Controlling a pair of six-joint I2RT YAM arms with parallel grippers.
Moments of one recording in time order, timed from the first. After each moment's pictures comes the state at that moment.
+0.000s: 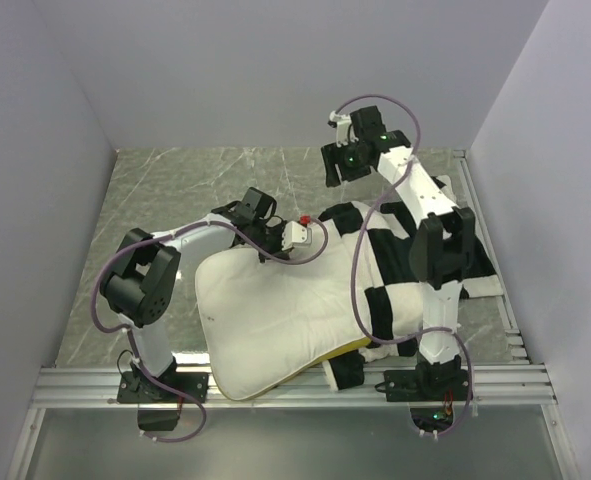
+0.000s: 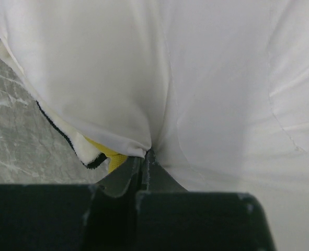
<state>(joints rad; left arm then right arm) -0.56 1.81 1.19 -0.38 0.60 0.89 0.30 2.09 2.01 -0.82 -0.24 -0.09</state>
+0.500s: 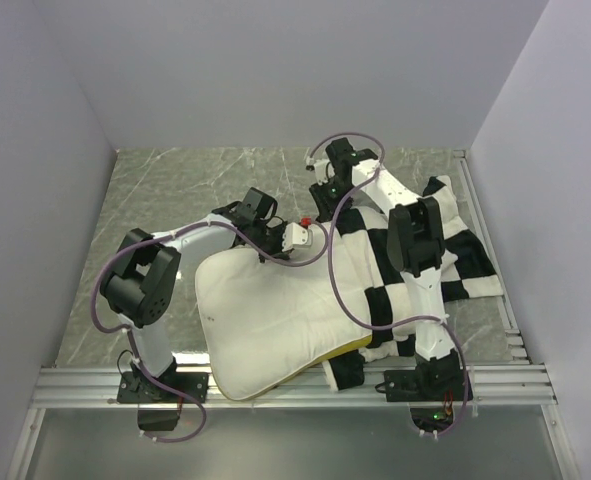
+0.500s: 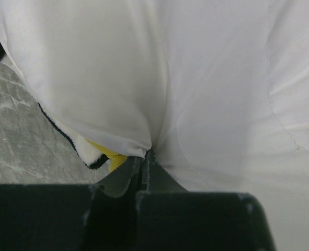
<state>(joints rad) -0.57 1.81 1.19 -0.38 0.59 0.92 0.36 2.35 2.07 -0.96 -0.28 -0.23</state>
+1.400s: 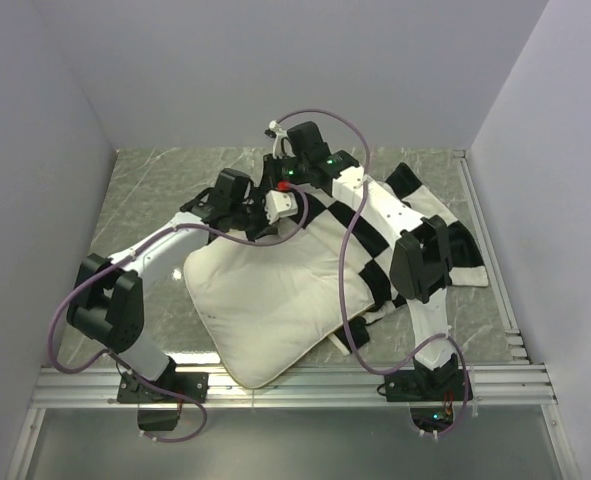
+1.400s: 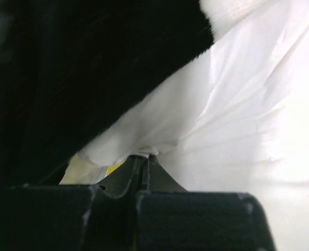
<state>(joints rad) -0.51 1.60 1.20 -0.35 0.51 0.65 0.61 2.09 1.99 -0.57 -0.51 0.35</state>
